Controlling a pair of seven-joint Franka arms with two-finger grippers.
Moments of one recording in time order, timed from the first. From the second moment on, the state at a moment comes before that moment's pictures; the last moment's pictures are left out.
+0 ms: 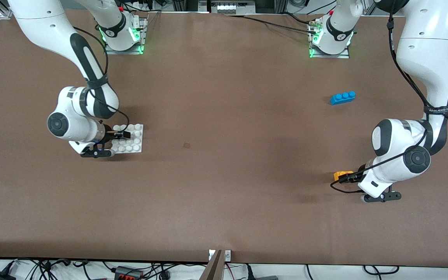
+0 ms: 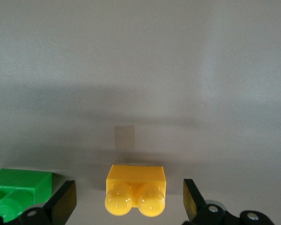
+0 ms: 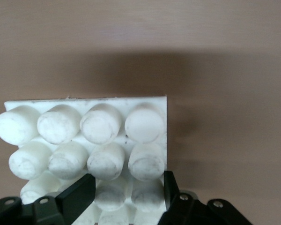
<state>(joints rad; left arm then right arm) 0.06 0.71 -0.11 -1.54 0.07 2.24 -0.17 0.25 0.49 -0.12 -2.06 0.22 2.33 -0.09</state>
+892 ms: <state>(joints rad) 0.07 0.72 -0.11 -1.62 0.07 2.32 -0.09 0.54 0.62 0.01 -1.84 0.28 2.33 0.29</state>
